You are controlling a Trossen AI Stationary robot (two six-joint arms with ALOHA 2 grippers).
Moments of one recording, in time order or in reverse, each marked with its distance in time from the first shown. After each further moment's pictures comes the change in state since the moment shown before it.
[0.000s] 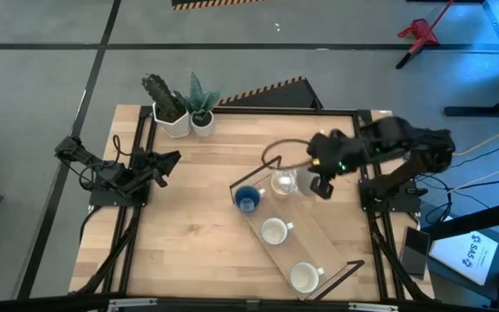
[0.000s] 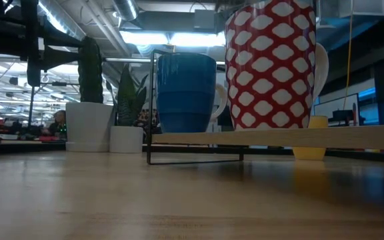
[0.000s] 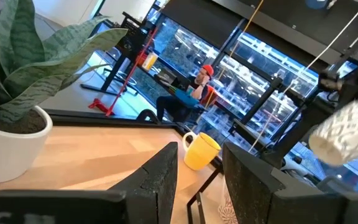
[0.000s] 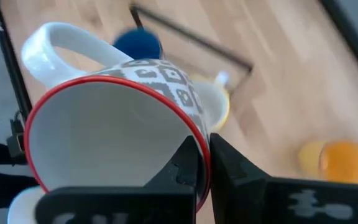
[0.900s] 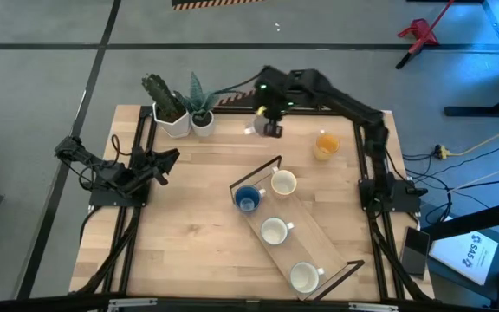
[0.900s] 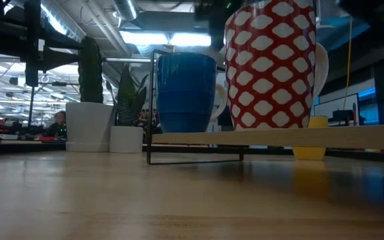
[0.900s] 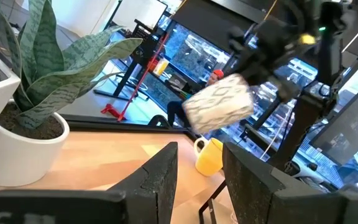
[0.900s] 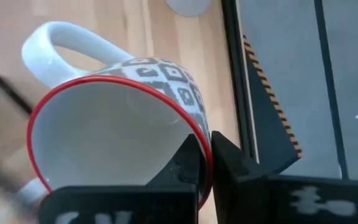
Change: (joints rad) left arm 0.000 0.000 0.000 0.008 -0.055 0.027; right arm -0.558 0.502 0.277 0.201 -0.117 -0.900
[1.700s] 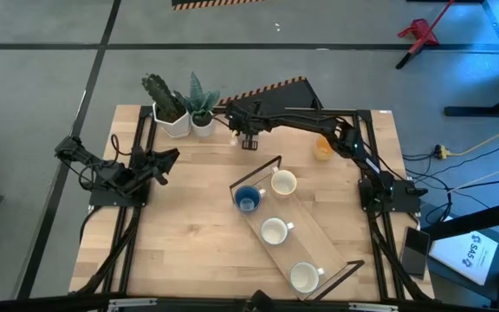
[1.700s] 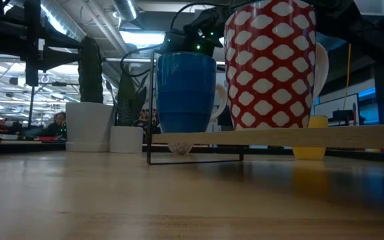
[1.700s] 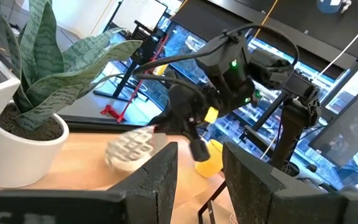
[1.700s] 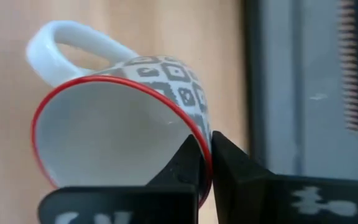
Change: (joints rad) left arm 0.000 0.000 0.000 0.012 -0.002 0.008; right arm 0.042 0.266 -0.199 0.365 0.241 -0.009
